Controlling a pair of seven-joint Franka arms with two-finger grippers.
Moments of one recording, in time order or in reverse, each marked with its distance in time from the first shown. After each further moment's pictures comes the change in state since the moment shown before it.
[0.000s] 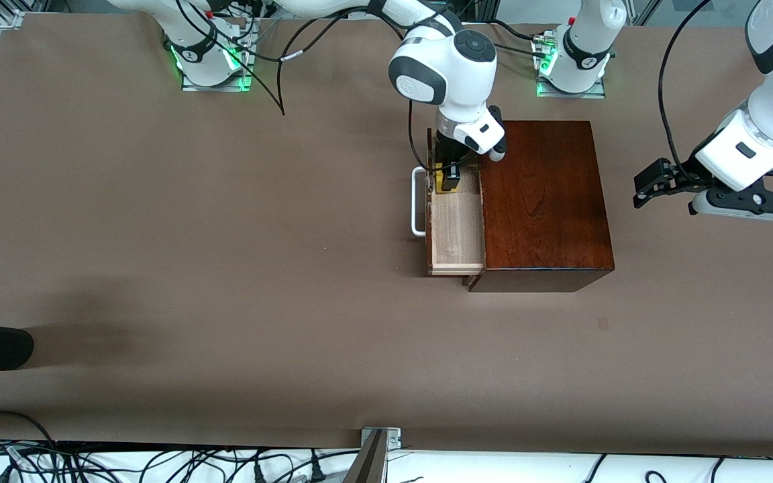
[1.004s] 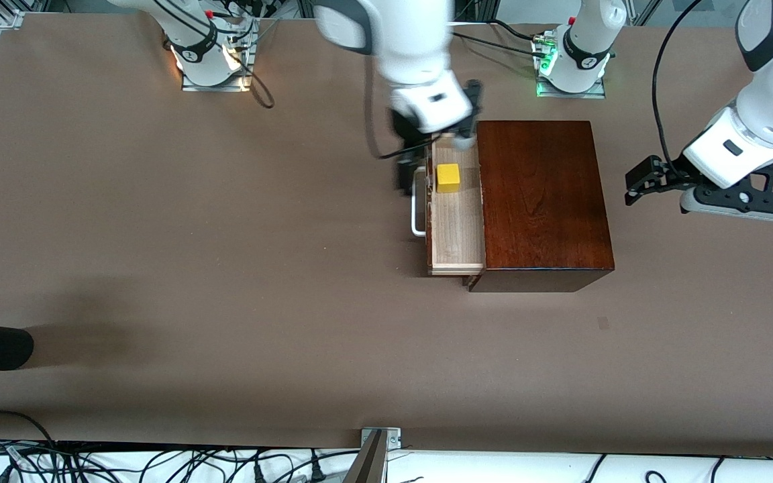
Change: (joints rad) left arm -0.005 0.000 -0.036 0.008 0.000 -0.008 0.004; right arm -0.236 -0.277 -0.028 0.122 0.057 -0.208 0.014
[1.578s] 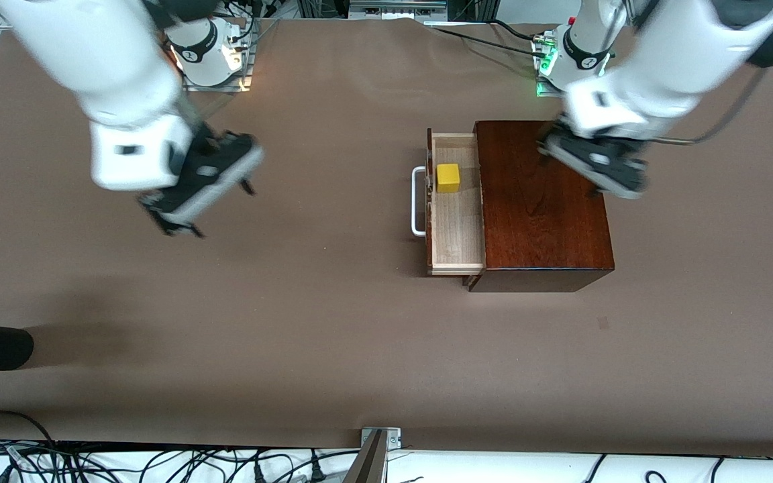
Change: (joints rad) left arm -0.062 0.024 -0.224 0.020 -0.023 -0.034 0.273; right arm -0.316 -0.226 -0.107 -0.118 0.223 -0.180 0.009
